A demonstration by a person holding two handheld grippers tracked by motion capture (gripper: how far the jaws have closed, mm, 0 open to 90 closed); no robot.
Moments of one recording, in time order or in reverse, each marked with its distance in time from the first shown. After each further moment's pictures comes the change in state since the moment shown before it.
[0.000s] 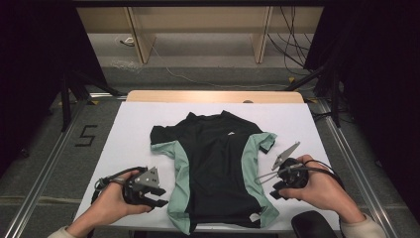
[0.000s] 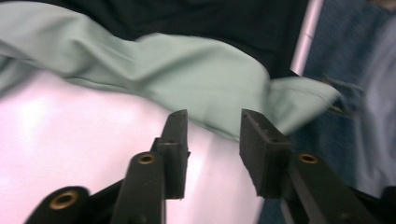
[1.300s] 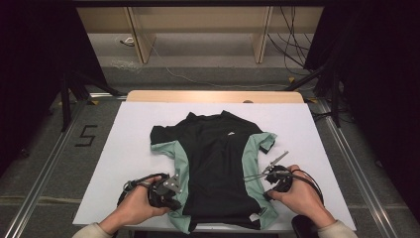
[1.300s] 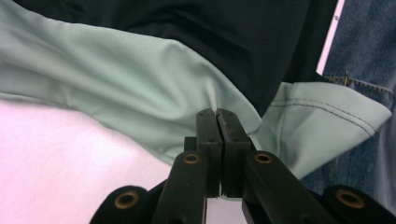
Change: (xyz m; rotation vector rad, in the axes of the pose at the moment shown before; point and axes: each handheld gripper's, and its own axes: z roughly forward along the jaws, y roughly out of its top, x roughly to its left) left arm -0.014 0.009 0.055 0.150 -0.066 0.017; right arm -0.007 -0.007 0.065 0.037 -0.019 0.193
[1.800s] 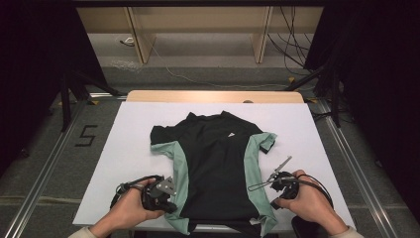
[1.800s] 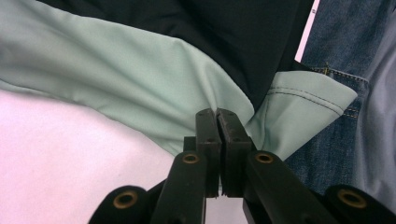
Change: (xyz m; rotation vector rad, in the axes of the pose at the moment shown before) left arm -0.002 -0.009 -0.010 -0.018 -0.023 -0.023; right arm 0.006 -0.016 -0.012 0.087 0.013 -0.025
